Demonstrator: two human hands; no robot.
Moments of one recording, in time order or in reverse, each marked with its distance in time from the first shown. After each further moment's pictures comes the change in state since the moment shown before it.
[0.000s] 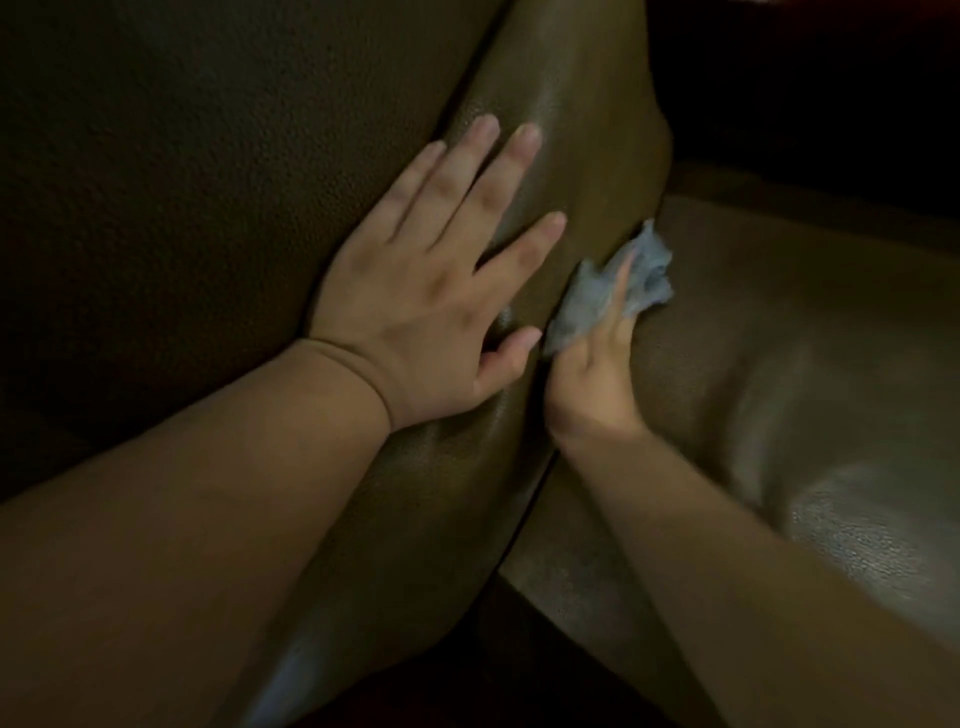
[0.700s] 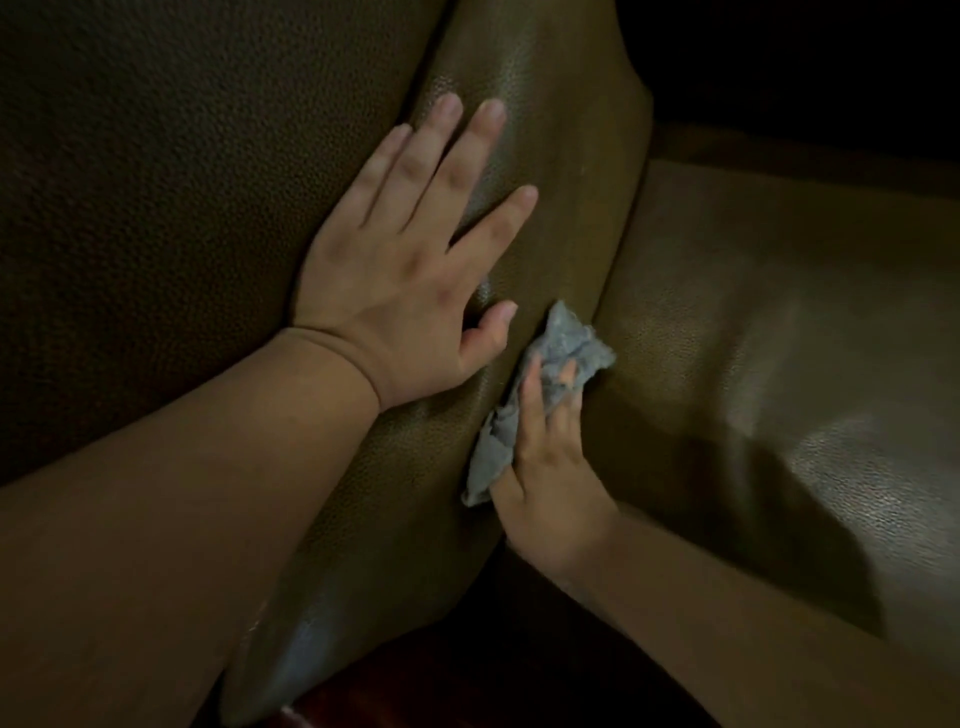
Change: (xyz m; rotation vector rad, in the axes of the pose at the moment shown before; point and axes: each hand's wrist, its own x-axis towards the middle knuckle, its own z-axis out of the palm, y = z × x) left_hand -0.001 0.000 0.000 0.017 -0.004 -0.020; right_hand -0.106 0.005 -0.006 -0.166 -0.505 -0.102
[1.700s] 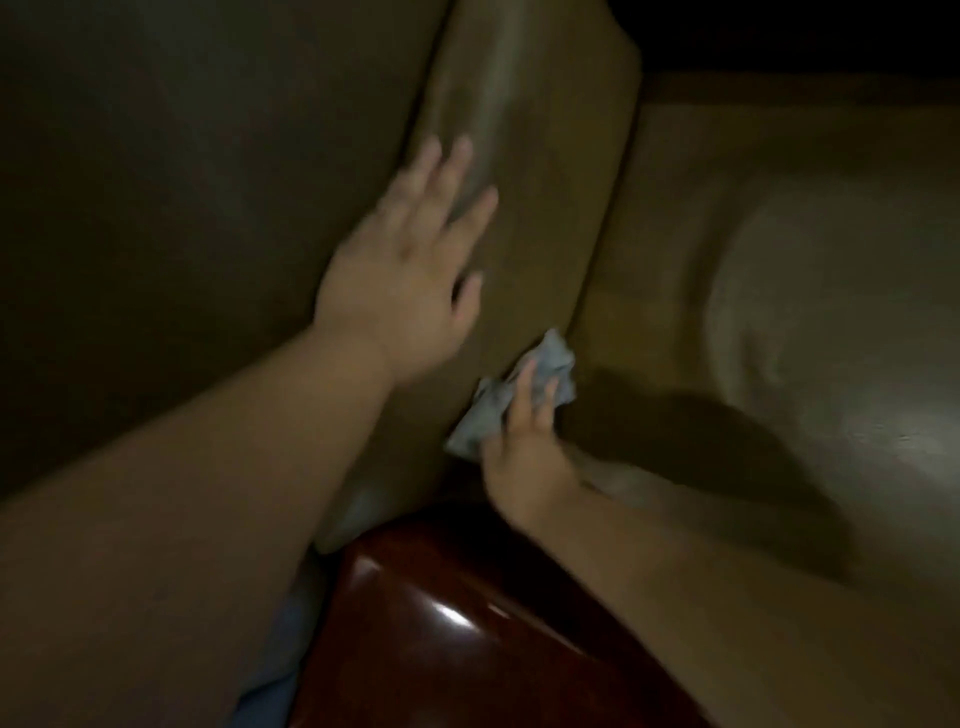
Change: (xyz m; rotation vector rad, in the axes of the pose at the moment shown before) left_hand -0.072 0.023 -0.047 -0.058 -0.243 -0.126; right_hand -0.054 -0.033 0.066 -0.157 -0.111 0.002
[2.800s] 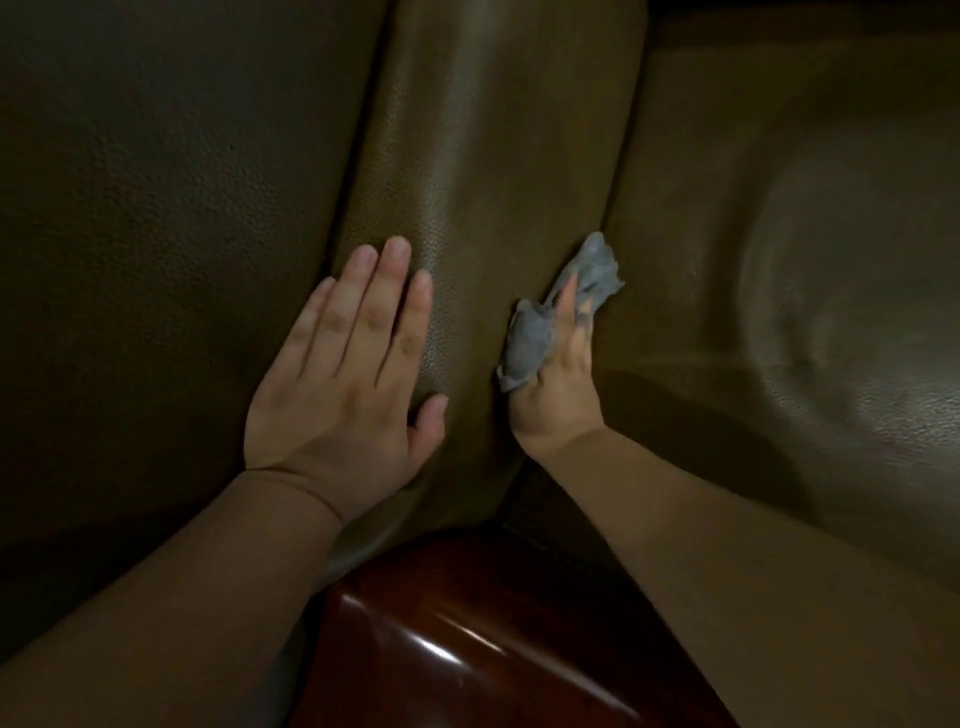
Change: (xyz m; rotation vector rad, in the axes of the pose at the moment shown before) left_hand -0.083 0.008 0.051 0.134 0.092 0.040; right_hand 0.068 0.048 0.002 0.147 0.423 0.227
